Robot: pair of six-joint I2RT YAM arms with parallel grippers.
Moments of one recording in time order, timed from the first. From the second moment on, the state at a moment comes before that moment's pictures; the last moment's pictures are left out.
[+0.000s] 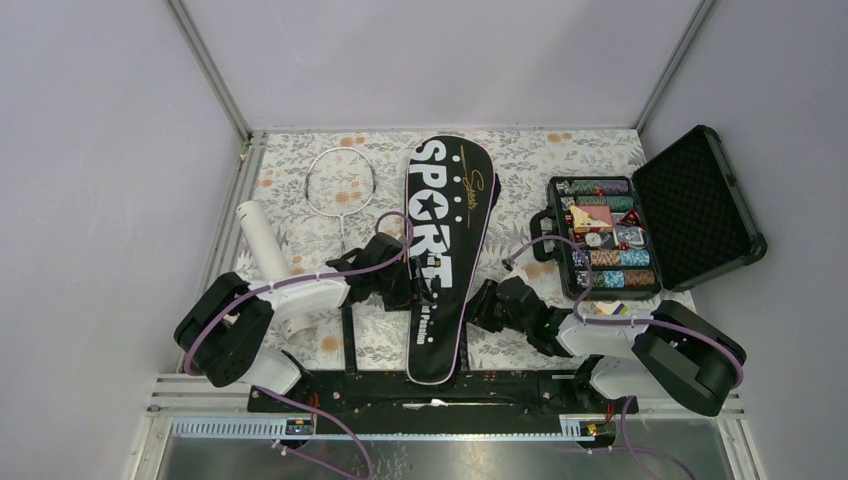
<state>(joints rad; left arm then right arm) -0.71 1.44 0.67 -0.16 0.26 -0.90 0.86 1.28 0.27 0.35 0.01 1.14</state>
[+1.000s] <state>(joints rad) -0.76 1.46 0.67 -0.11 0.27 -0.96 0.86 1.15 0.18 0.48 0.12 1.38</state>
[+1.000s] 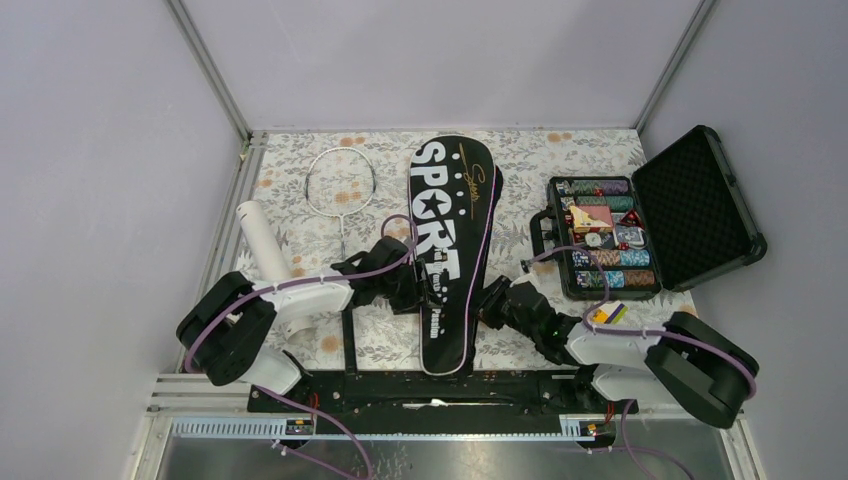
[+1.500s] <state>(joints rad) -0.80 1.42 0.69 -0.18 0.24 -0.99 0.86 1.38 0.20 0.69 0.14 1.41</state>
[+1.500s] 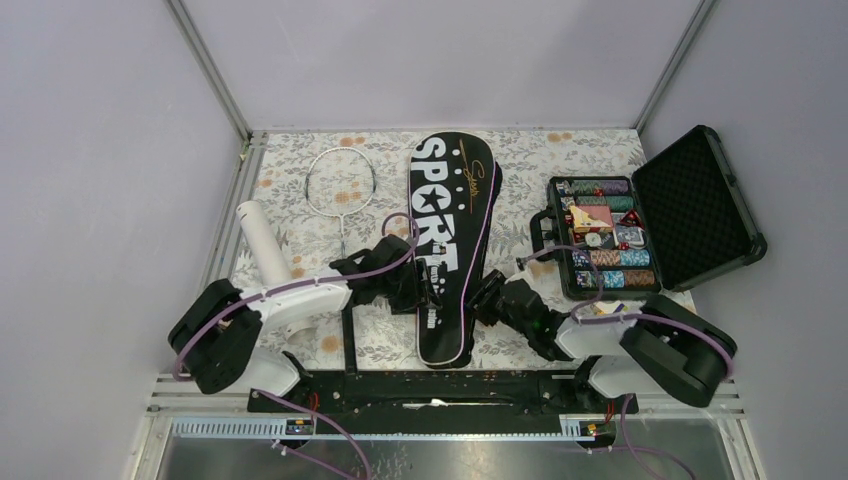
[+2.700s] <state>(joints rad) -0.33 1.55 1.05 -0.71 -0.18 -0.51 0.86 0.62 0.44 -0.41 0.24 0.88</state>
